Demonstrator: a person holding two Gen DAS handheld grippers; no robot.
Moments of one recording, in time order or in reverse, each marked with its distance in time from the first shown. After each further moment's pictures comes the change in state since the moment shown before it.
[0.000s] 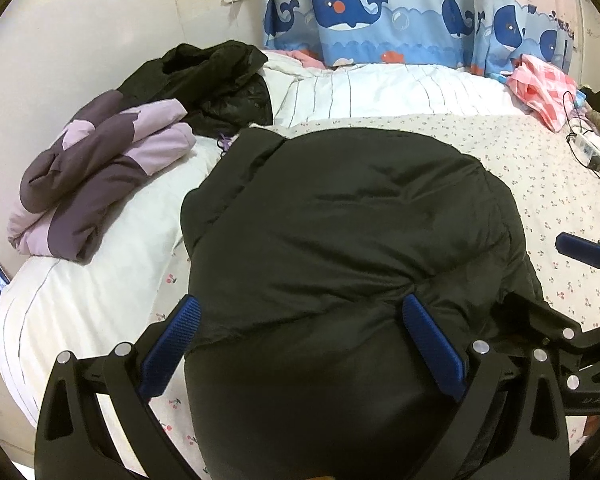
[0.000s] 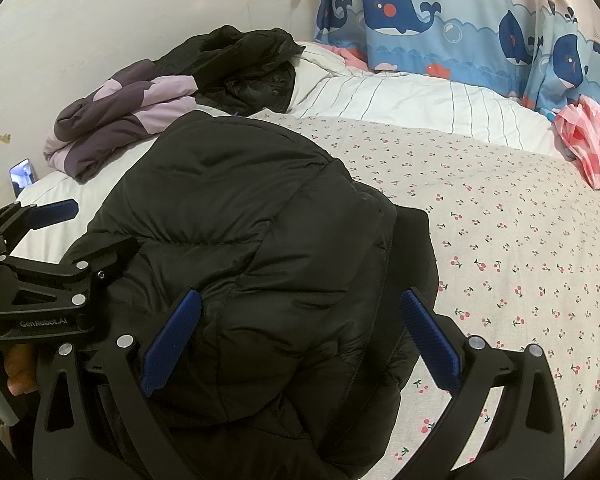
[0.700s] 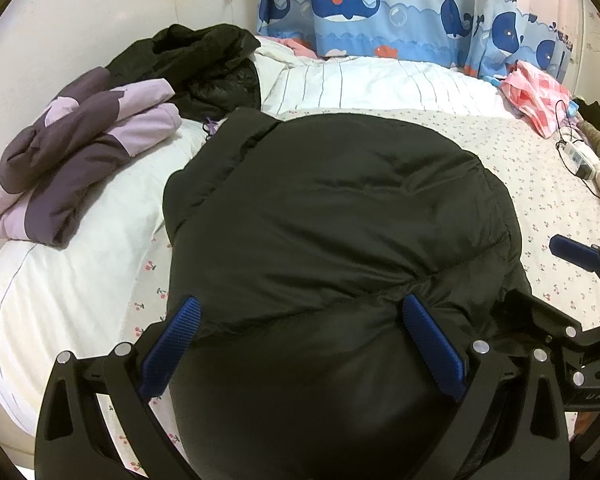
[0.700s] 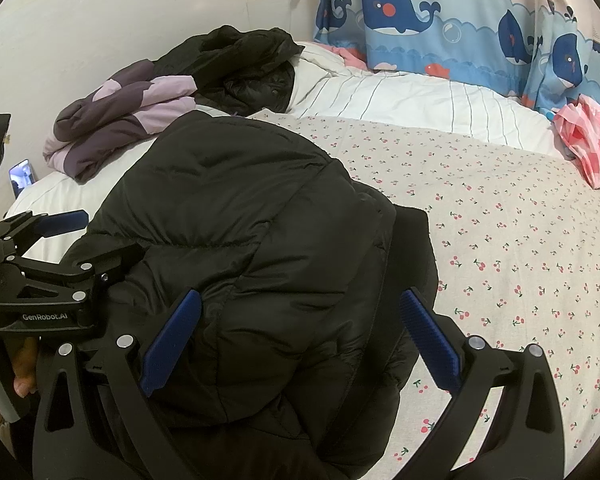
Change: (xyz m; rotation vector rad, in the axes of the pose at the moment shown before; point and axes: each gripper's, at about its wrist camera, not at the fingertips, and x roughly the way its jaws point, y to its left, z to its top) left arm 0.013 0.012 -0.005 -0.033 0.031 -0.080; right arm -0.002 -0.001 0.002 0.005 -0.001 -0.002
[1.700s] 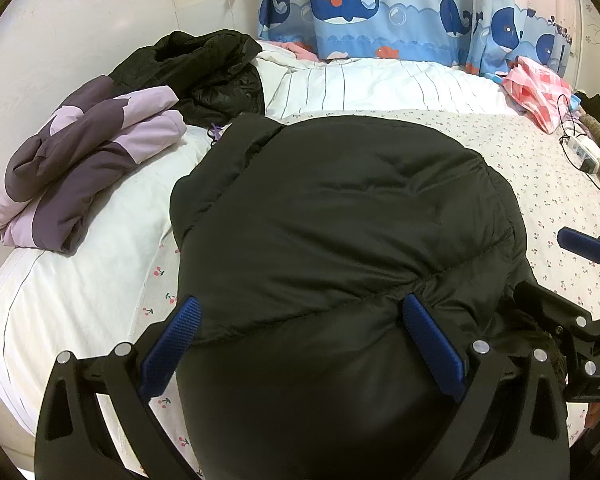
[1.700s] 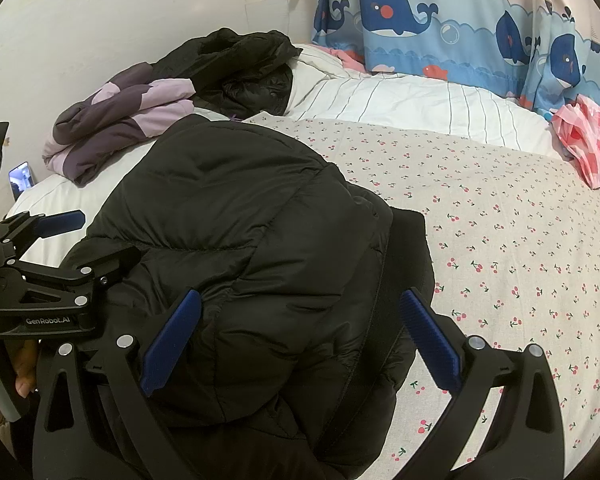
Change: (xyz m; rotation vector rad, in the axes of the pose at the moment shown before) left arm -0.001 0.000 0.000 0.021 -0.020 0.026; right arm -0.001 -0.002 0.000 0.001 -0.003 0.000
